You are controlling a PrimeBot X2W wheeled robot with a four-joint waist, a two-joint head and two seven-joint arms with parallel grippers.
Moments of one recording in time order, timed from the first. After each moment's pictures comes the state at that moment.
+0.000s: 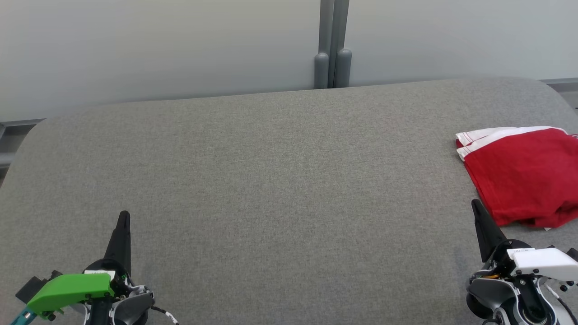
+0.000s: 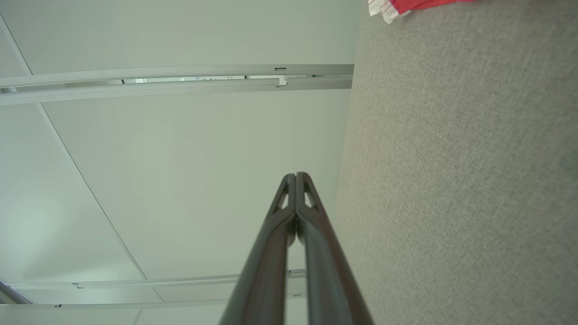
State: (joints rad) left arm -0.07 0.05 0.09 0.22 -1.62 -0.13 0.10; right arm -0.07 -0.05 -0.13 0.21 1.61 0.13 0.13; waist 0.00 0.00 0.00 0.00
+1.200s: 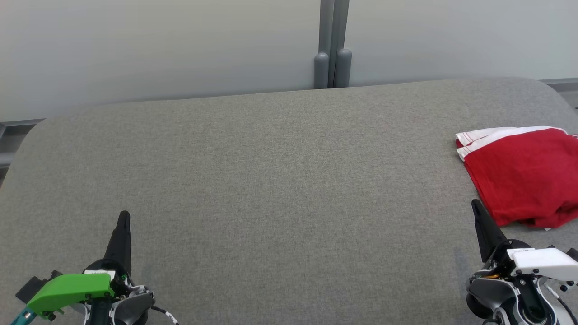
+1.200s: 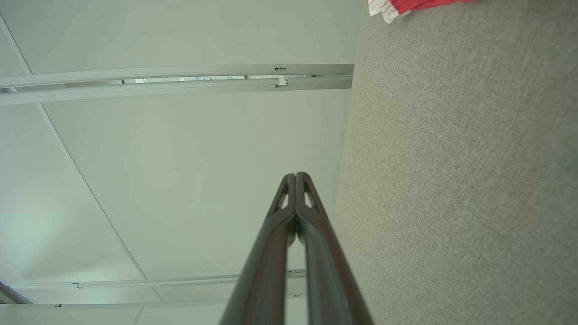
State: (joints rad) left arm -0.07 0.05 0.09 0.22 -1.62 -0.13 0.10; right arm -0.07 -0.05 -0.13 0.21 1.61 0.13 0.13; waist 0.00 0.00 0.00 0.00
